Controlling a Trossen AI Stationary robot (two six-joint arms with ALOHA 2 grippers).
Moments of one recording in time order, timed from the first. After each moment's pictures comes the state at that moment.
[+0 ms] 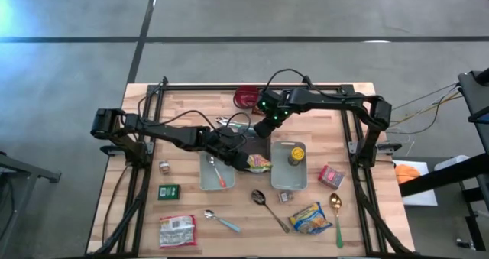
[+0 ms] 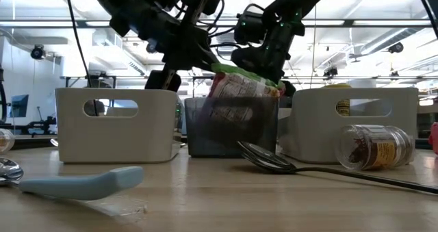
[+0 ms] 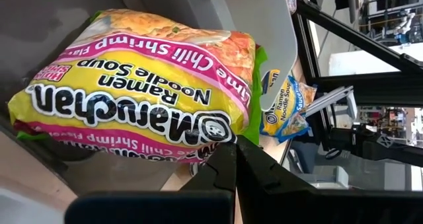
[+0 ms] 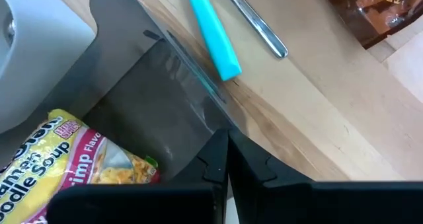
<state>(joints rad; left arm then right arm) 0.00 1.63 0.92 0.04 0.28 -1.10 -0.35 1.81 1.35 -0.73 -0.16 0.50</state>
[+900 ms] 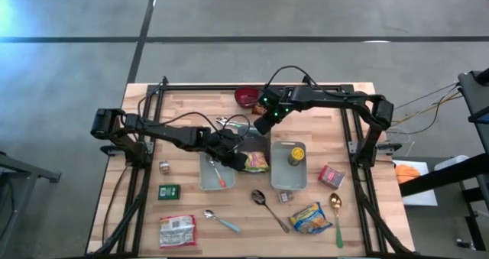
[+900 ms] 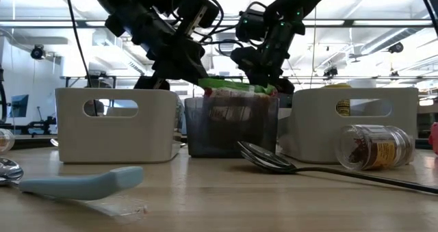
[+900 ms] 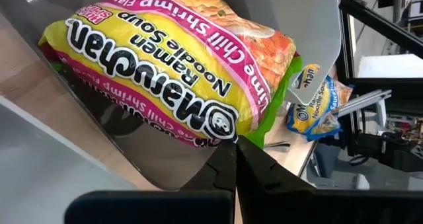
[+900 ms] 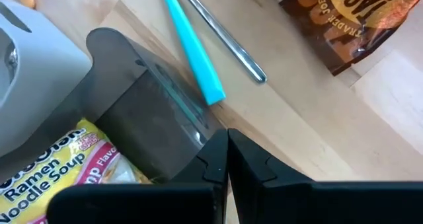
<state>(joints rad) 0.00 1.63 0.92 -0.07 0.26 -1.13 -0.37 1.80 1.35 -0.69 -0.12 0.49</state>
